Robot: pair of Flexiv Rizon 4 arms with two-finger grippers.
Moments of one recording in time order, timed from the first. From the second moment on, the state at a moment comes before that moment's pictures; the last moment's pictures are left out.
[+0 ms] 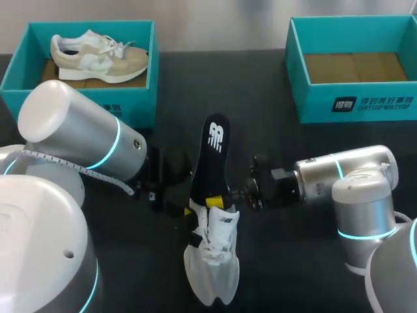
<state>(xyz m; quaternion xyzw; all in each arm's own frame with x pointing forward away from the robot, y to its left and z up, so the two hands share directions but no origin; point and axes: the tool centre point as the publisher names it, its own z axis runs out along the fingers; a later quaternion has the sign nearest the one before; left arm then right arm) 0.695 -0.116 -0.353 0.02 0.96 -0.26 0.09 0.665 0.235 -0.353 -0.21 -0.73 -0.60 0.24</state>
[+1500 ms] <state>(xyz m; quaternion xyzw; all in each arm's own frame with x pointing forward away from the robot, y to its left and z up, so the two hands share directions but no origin) 0.695 -0.116 -0.353 0.02 0.96 -0.26 0.09 0.682 0.241 -0.323 -0.18 -0.74 -0.61 0.20</state>
